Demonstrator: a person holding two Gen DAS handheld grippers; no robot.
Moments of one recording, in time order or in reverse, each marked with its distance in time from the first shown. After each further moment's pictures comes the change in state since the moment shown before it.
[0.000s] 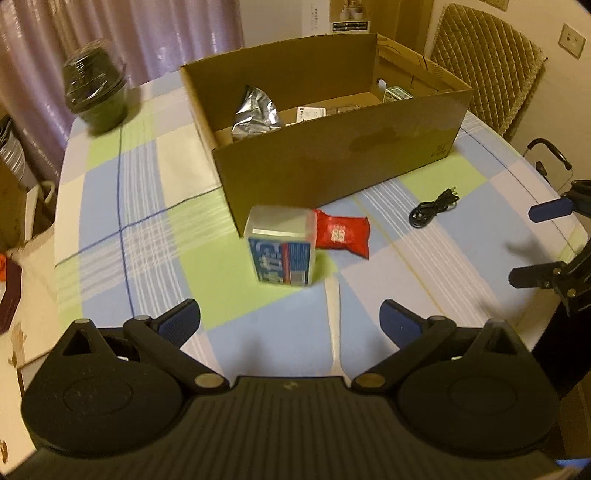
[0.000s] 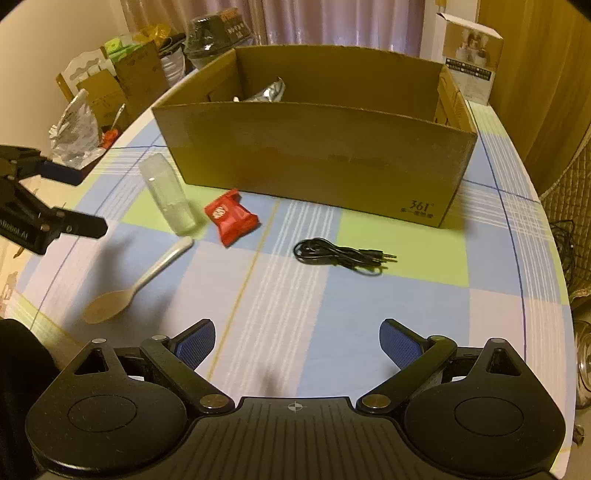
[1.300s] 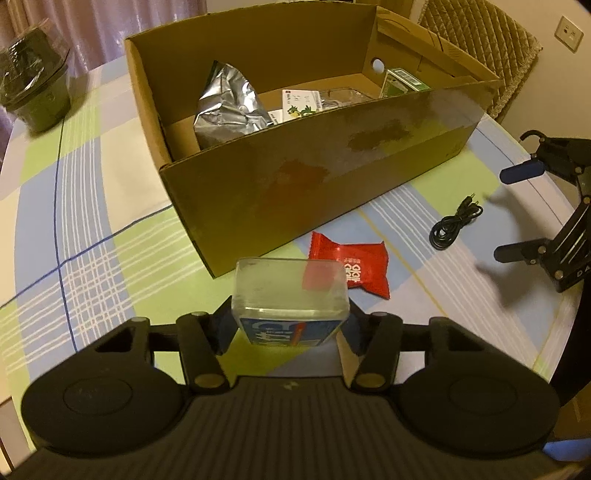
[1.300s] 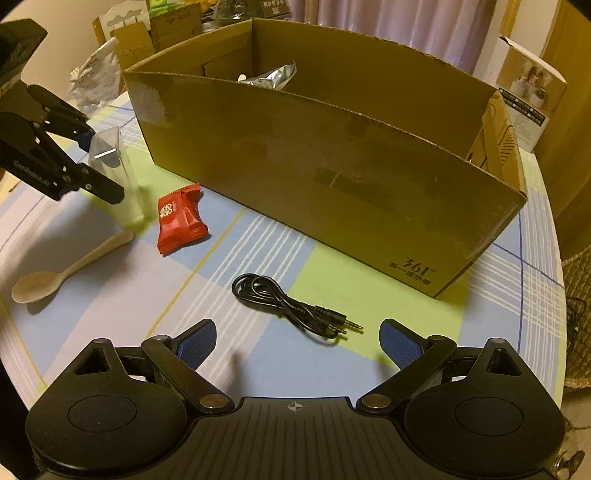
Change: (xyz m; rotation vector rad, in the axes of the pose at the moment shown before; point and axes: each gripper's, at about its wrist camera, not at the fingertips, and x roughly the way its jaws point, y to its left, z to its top) left arm 0.082 0.022 0.035 0.018 0.062 -0.125; right arm 0.062 -0.037 0.042 -0.268 0.024 0.008
